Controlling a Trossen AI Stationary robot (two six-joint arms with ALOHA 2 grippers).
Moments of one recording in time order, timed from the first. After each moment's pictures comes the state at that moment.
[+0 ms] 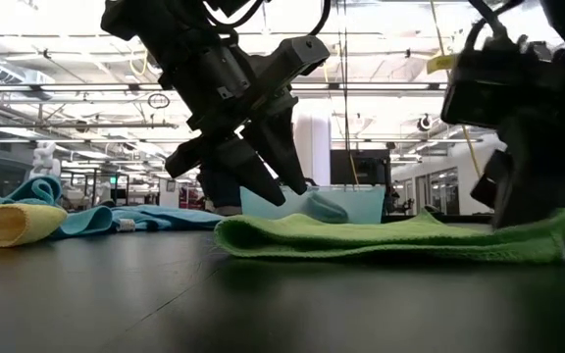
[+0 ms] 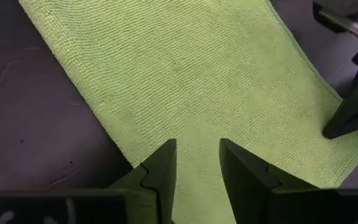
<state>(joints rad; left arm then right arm) -0.28 1.91 1.19 -0.23 -0.29 -1.06 0.56 1.68 0.59 0.28 0.15 0.87</state>
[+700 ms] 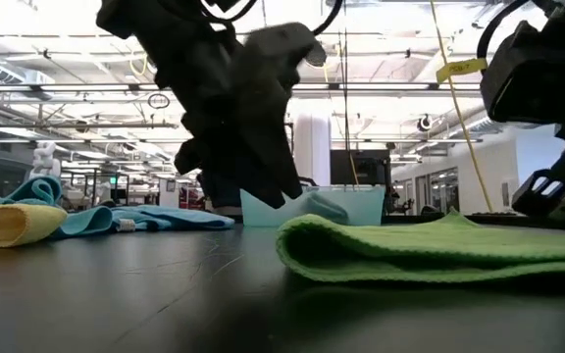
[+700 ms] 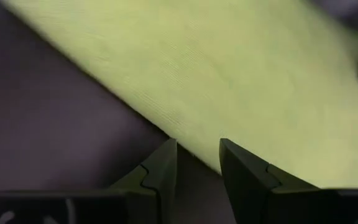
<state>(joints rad) -0.30 1.91 1.19 -0.23 -0.20 -0.83 0.61 1.66 0.59 0.26 -0.09 0.87</state>
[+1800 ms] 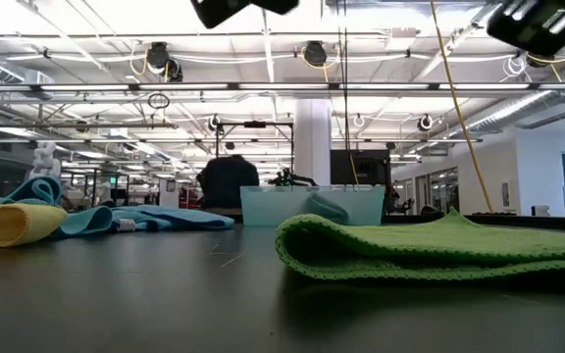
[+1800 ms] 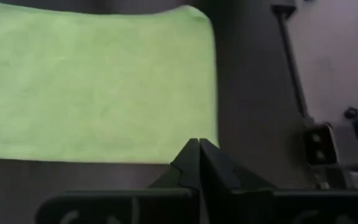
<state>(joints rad) -0.52 1.91 1.56 -0.57 -0.21 -0.40 0.66 1.49 1.06 -0.59 0.00 0.64</state>
